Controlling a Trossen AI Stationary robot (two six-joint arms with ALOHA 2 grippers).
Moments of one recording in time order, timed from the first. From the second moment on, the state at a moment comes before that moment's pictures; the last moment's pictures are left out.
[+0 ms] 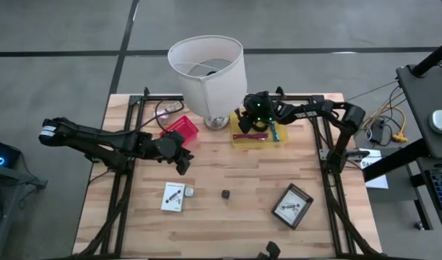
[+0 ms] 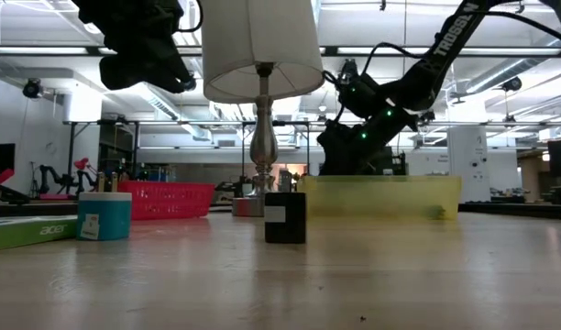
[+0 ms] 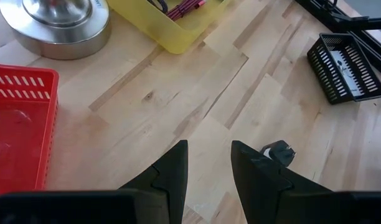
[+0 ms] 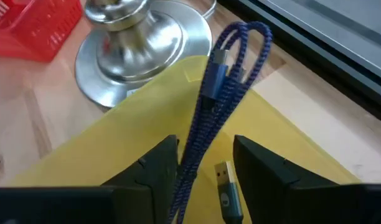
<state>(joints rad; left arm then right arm) -0.13 1.06 0.86 -0.54 -0.29 -0.78 -0.58 1.80 0.90 0.21 -0.10 0.17</state>
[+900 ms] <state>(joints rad) -0.14 1.06 0.86 -0.54 -0.29 -0.78 -0.58 1.73 0.90 0.05 -0.24 0.15</state>
